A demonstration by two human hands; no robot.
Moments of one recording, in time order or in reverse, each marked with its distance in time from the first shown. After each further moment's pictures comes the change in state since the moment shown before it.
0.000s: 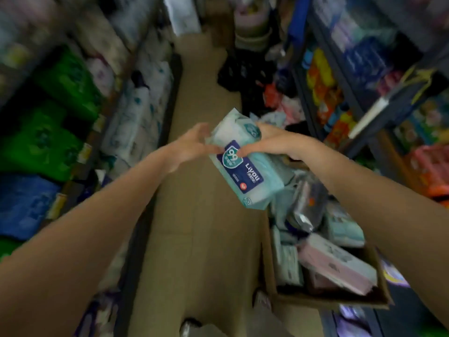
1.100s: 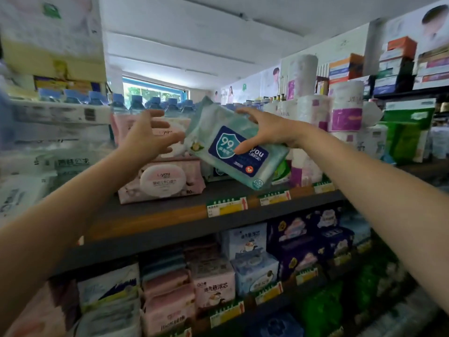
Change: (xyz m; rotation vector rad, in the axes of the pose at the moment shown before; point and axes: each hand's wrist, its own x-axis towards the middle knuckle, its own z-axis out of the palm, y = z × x) left_hand -0.561 -0.068 -0.433 0.040 1.692 0.147; right_hand -0.010 -0.679 0.349 -0.373 -0.574 -1.212
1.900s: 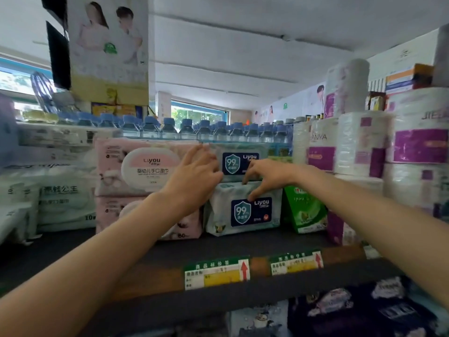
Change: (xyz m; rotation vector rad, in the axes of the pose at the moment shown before) left_hand 0.083 -0.034 0.101 1.486 -0.149 0.548; right_hand 0.138 0.106 -0.013 -0.769 -0.179 -0.237
